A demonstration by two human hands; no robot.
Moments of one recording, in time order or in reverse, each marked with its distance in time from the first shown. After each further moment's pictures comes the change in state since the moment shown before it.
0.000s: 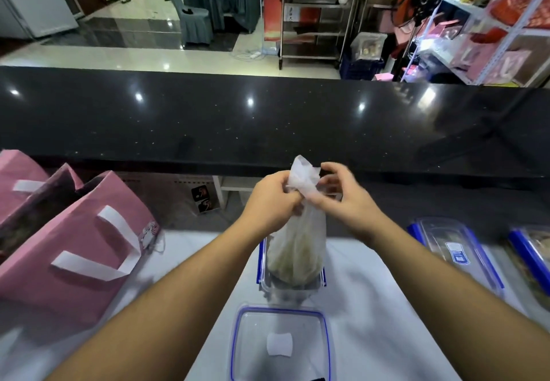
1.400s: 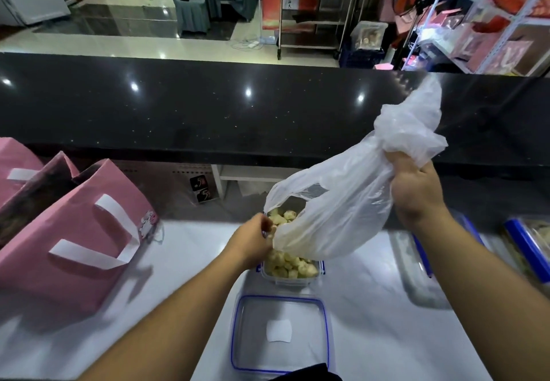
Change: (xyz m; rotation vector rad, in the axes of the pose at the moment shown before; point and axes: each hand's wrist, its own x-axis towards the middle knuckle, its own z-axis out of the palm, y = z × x) left_hand -0.033 -0.117 0.012 0.306 -0.158 -0.269; right_hand -0.020 -0.015 -0.047 0.401 0.468 -0.099
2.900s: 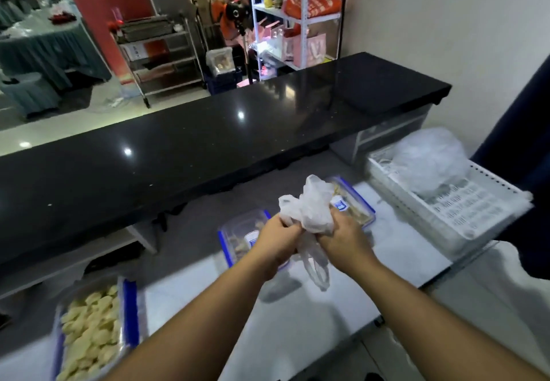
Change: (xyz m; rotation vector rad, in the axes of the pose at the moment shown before) left_hand -0.054 0.386 0.308 -0.479 -0.446 0.146; right_hand -0.048 0.069 -0.388 -0.645 0.168 0.230
